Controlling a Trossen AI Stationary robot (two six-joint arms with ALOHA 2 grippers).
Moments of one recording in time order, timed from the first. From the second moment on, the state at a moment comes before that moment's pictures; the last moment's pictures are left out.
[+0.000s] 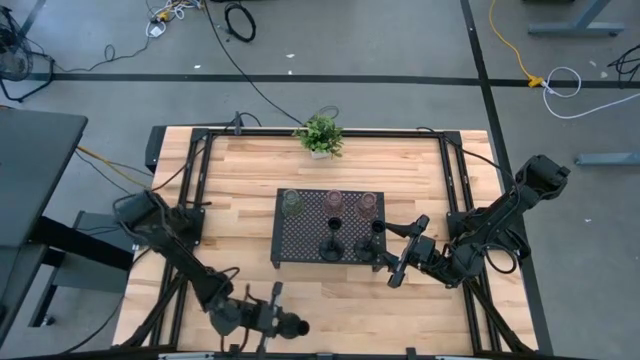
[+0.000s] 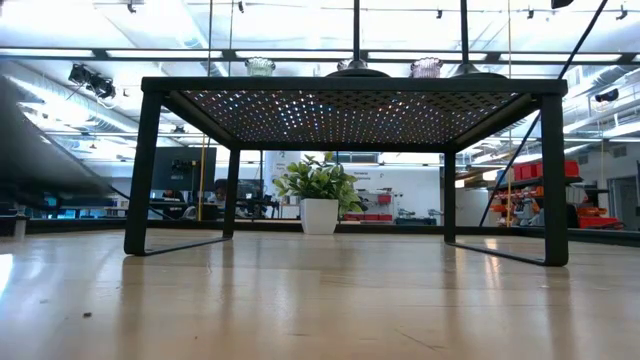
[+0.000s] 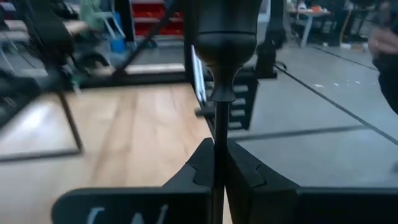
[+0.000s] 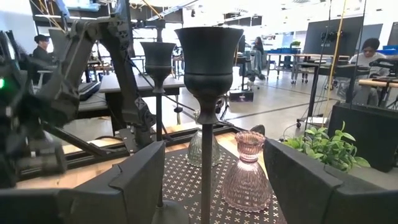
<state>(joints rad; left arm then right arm) -0.85 1.81 0.88 0.78 -0.65 -0.17 0.78 1.34 0.62 0.92 1.24 -0.17</state>
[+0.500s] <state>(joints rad) -0.90 1.47 0.88 0.59 -0.92 0.09 0.78 1.34 0.62 0.91 1.24 -0.17</state>
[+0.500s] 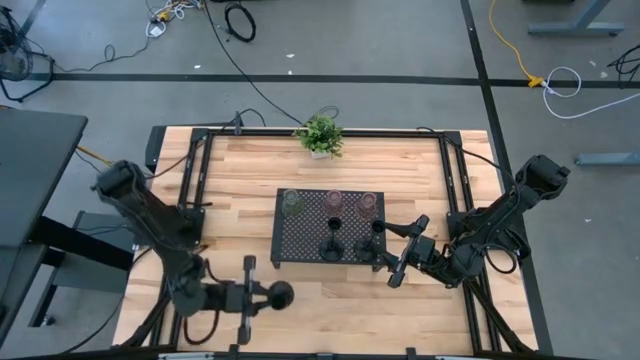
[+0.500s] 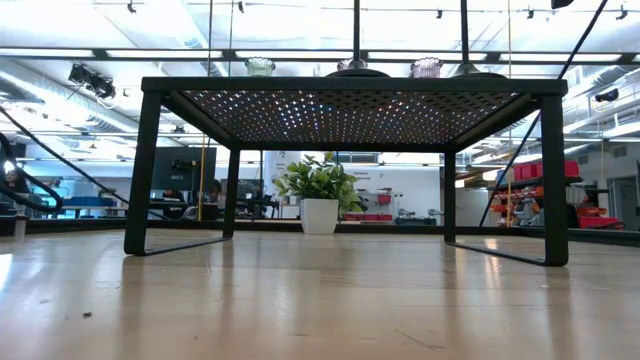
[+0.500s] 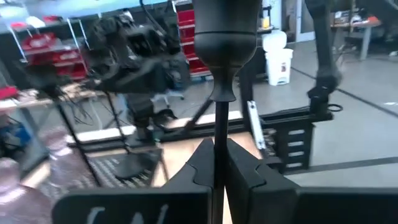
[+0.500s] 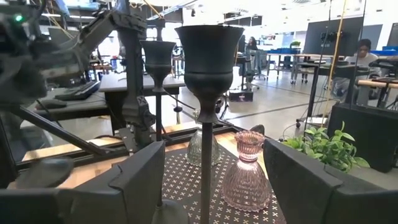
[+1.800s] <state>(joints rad) -0.41 1.10 0.55 0.62 -0.40 0.06 0.78 1.34 0.62 0.90 1.24 -0.17</state>
